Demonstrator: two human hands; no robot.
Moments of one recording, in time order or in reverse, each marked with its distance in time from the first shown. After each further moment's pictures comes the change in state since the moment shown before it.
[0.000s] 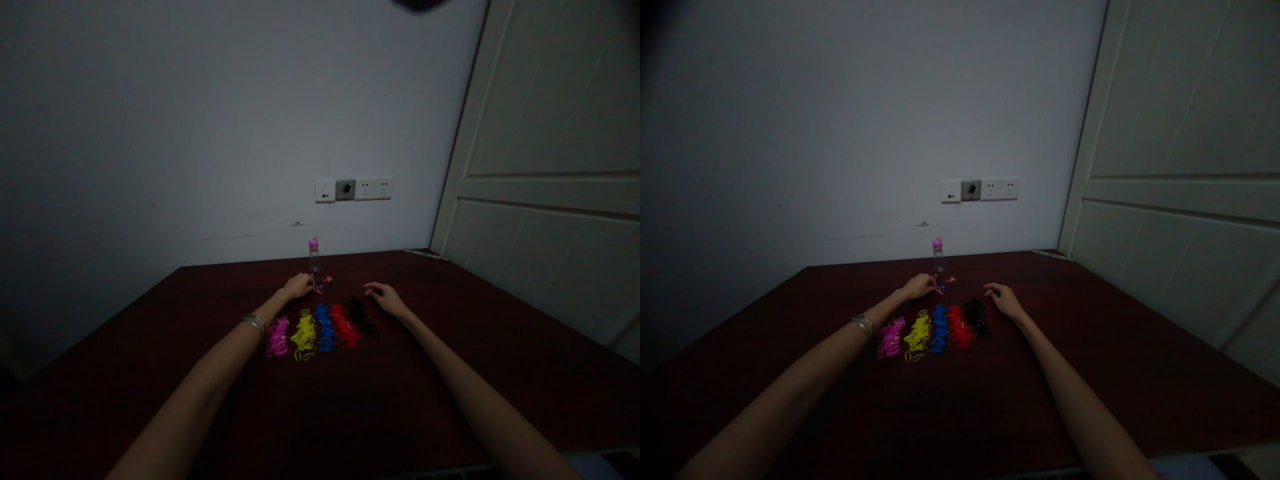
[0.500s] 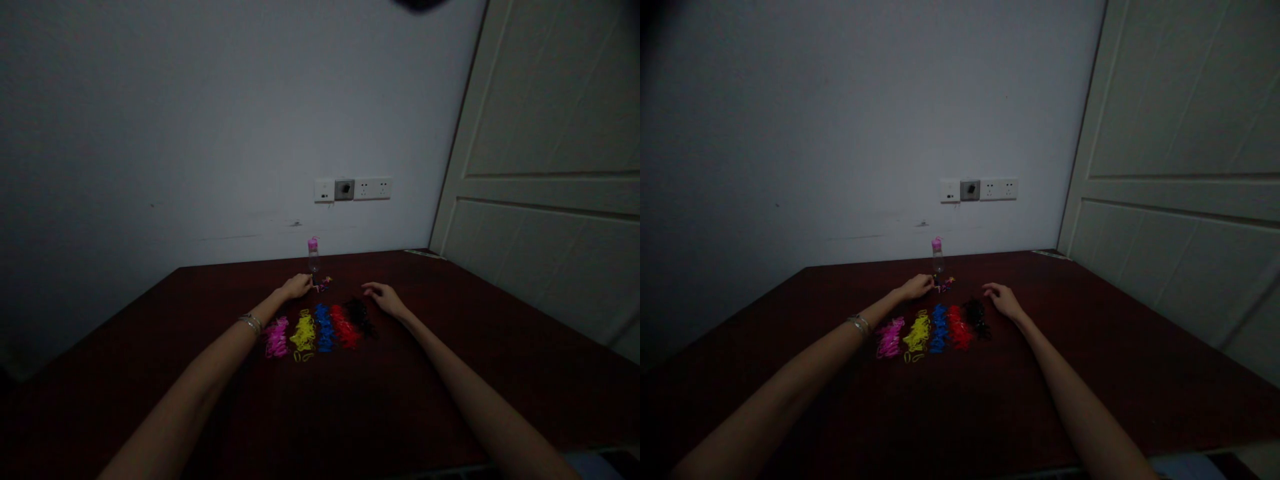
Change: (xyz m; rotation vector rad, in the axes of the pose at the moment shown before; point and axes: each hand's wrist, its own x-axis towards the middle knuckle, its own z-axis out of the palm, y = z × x) left_hand -0.001 -0.003 0.000 0.043 -0.015 0.017; right_hand 0.000 0.000 0.001 -0.007 0.002 -0.020
